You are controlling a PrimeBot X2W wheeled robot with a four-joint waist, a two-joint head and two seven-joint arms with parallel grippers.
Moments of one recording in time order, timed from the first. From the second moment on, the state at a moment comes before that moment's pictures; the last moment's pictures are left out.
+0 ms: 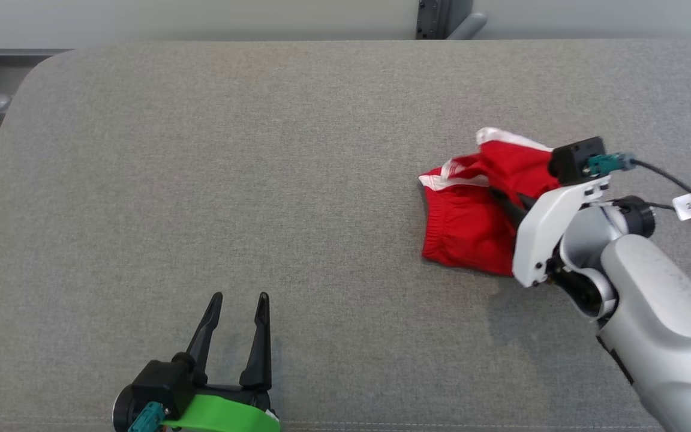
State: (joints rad) left arm 0.03 0.05 -0.28 0.11 -0.34 -0.03 -0.26; right arm -0.60 -0.36 0.44 0.44 0.62 0.13 0.29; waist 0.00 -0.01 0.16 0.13
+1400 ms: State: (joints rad) left arm 0.18 0.05 -0.16 0.06 -0.29 -0.03 -0.26; right arm -0.27 -0.21 -0.05 0.29 0.24 0.13 0.00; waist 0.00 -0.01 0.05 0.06
